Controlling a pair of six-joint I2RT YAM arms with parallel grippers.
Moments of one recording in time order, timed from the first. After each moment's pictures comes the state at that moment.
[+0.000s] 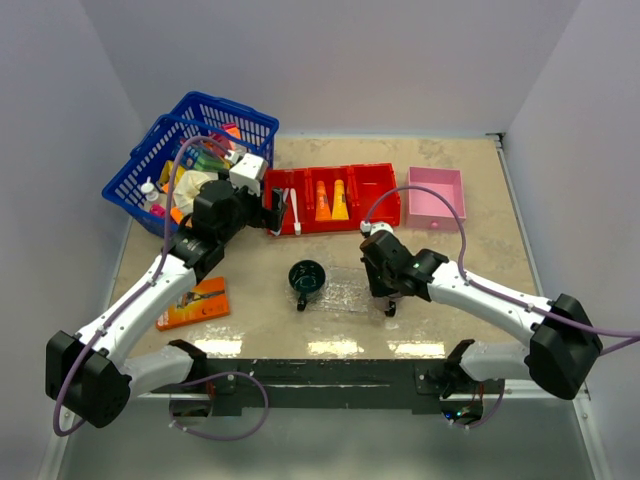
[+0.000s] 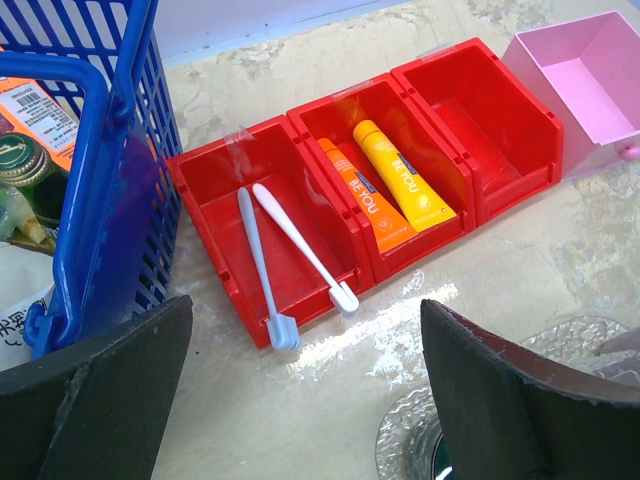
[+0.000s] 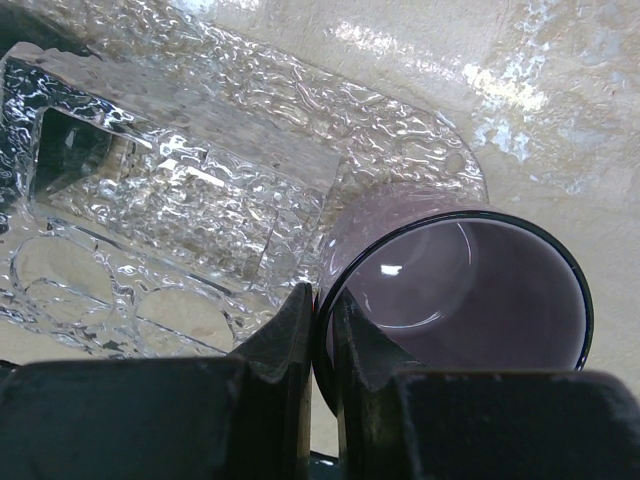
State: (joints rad) left arm -0.46 1.13 0.90 -0.07 -0.02 -0.07; right arm 0.81 1.26 0.82 -0.61 0.22 0.49
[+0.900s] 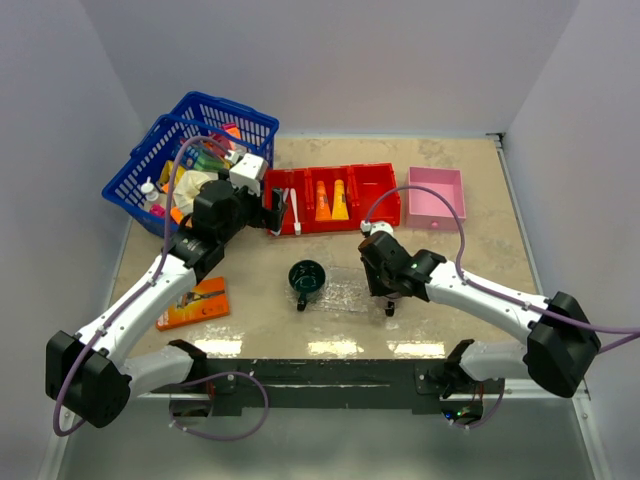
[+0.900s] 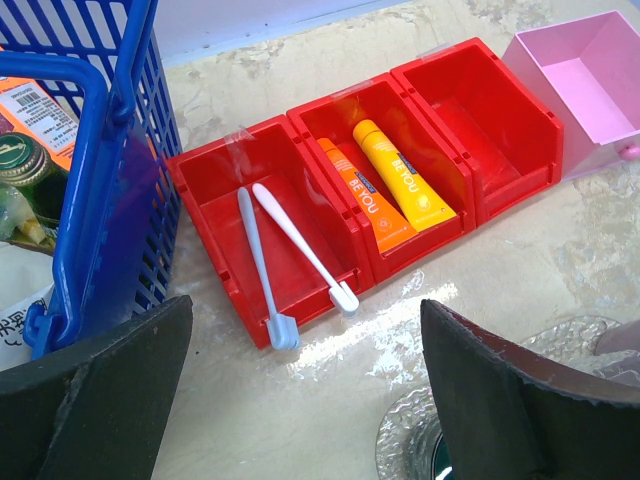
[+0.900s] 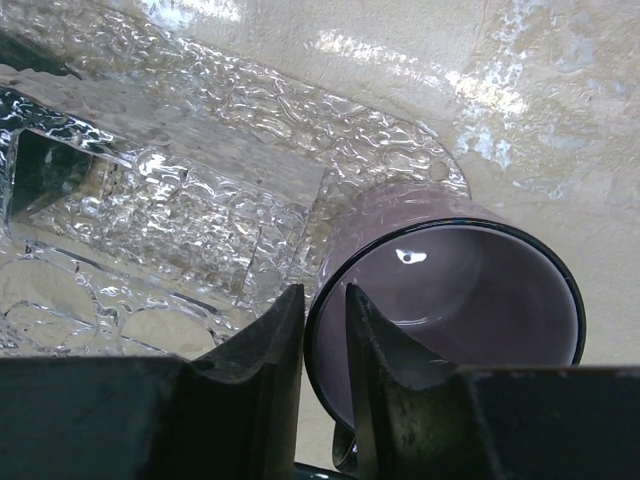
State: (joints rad) left arm -0.46 1.13 0.90 -0.07 -0.02 -0.07; right arm 0.82 1.27 0.82 -0.59 0.26 0.50
